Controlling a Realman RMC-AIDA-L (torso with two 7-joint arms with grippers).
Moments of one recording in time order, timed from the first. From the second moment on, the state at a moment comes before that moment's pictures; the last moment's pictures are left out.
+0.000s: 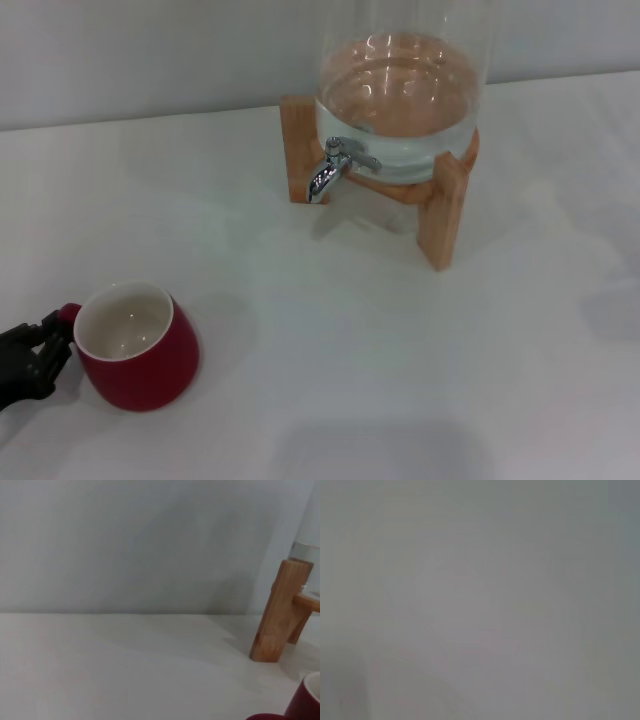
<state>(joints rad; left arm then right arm) -0.27 -2.08 0.72 0.43 -1.51 -1.24 2.07 0.20 1.83 2.02 0.29 -0.49 1.24 -2.37</state>
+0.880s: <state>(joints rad) -0.32 -2.09 0.72 0.45 -1.53 -1.25 2.07 0.21 1.83 2.02 0.28 -0.48 1.23 -2.37</state>
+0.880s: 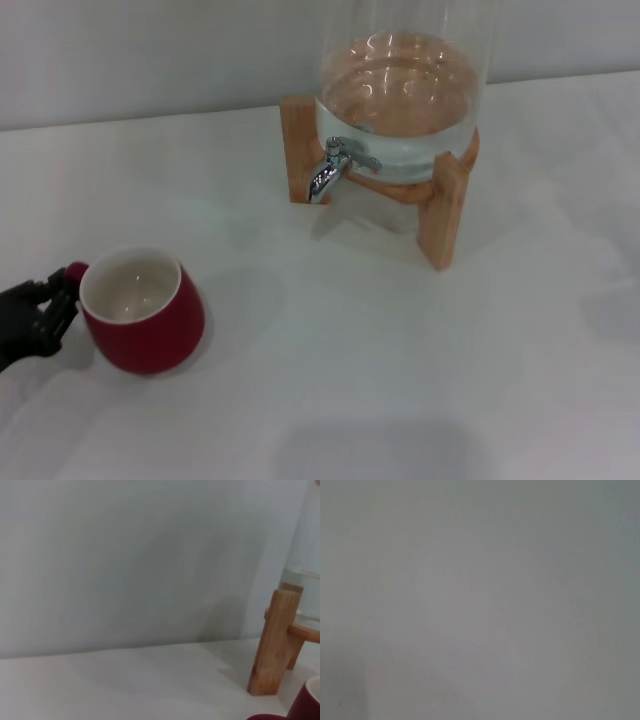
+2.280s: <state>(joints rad) -0.60 -2.09 0.77 0.31 -1.53 -1.02 2.05 0.20 1.85 2.02 0.28 -0.48 1.24 -2.37</state>
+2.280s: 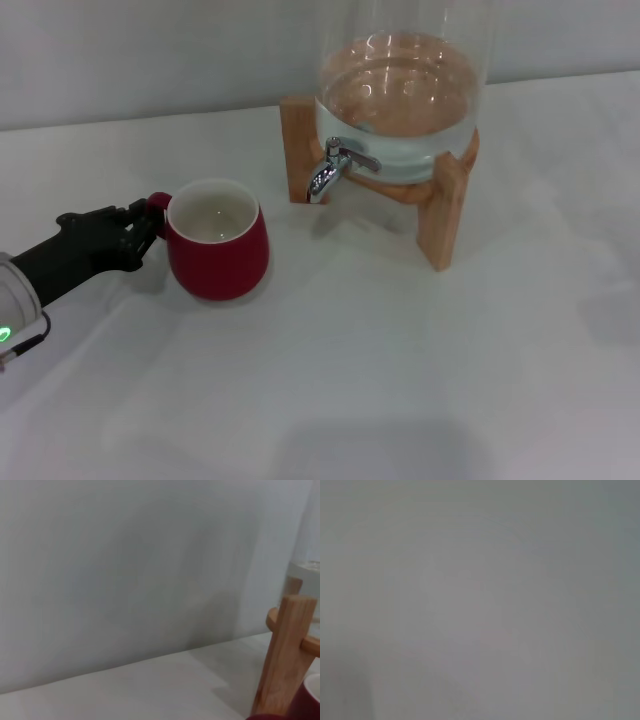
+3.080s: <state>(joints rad) -0.67 -2.09 0.83 0.25 -1.53 -0.97 2.02 0.20 1.85 2.01 0.29 -0.49 1.26 -2.40</state>
